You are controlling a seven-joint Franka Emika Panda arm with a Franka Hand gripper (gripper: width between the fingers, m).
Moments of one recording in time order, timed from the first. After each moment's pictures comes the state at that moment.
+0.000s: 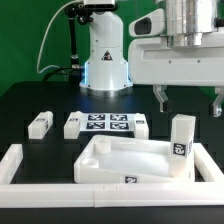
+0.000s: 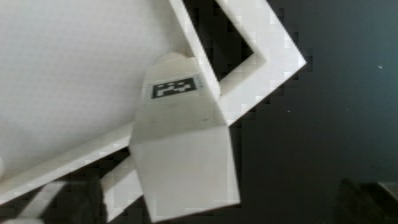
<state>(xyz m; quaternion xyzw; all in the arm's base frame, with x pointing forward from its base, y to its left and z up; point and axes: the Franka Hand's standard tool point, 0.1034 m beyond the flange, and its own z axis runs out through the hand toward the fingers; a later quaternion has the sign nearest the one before) 0.641 0.087 0.140 -0.94 0.34 -0.06 0.06</state>
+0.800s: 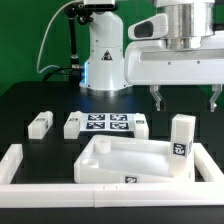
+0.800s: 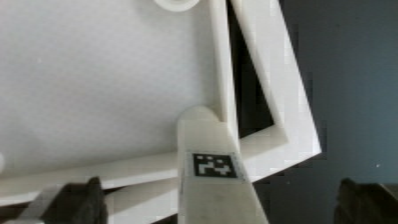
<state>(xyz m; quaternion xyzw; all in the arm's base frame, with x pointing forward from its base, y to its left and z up) 0.601 0.093 0.131 -0.99 0.14 -0.05 0.04</state>
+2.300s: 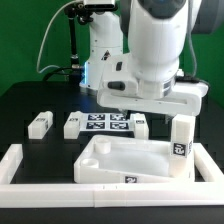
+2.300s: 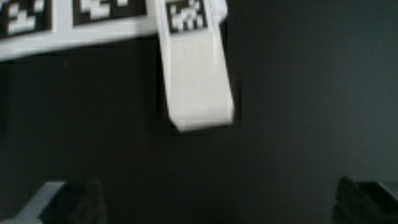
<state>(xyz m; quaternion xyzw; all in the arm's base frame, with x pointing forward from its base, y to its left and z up) 0.476 0.049 0.064 -0.94 0.10 0.33 0.00</state>
